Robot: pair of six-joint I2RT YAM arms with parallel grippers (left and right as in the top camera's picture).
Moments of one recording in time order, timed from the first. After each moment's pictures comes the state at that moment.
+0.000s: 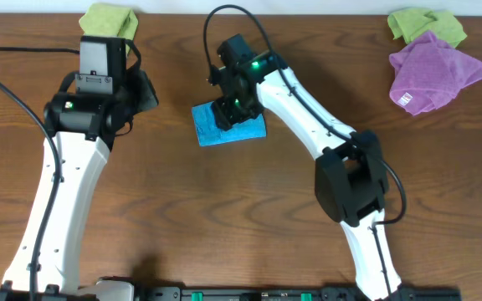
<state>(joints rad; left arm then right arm) -0.11 1.46 1.41 -0.87 -0.04 -0.45 0.56 2.32 2.05 -1.07 -0.24 0.03</state>
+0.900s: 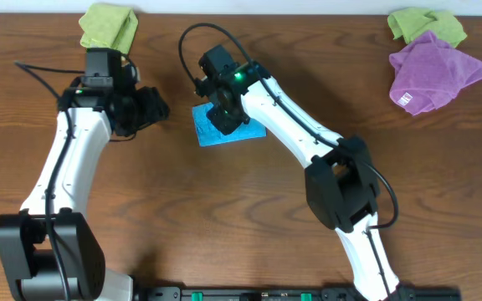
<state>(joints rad) 0.02 1.66 1.29 -0.78 0.33 -0.41 0.64 2.32 2.03 -1.05 -0.03 -0.11</state>
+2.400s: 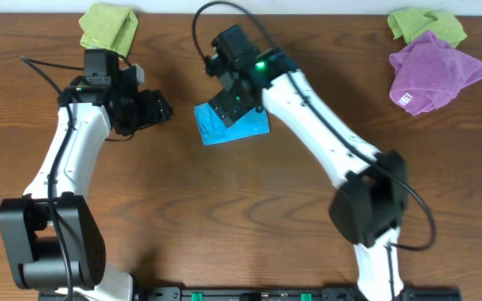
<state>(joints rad) 0.02 1.72 1.29 -0.76 0.38 -0.27 0.60 2.12 2.04 -1.09 0.00 -0.09</state>
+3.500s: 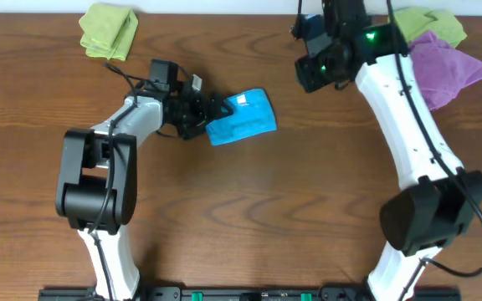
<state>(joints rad) -0.16 2.08 1.30 -0.39 0.73 -0.53 0.26 1.96 1.92 -1.09 -0.15 -0.17</state>
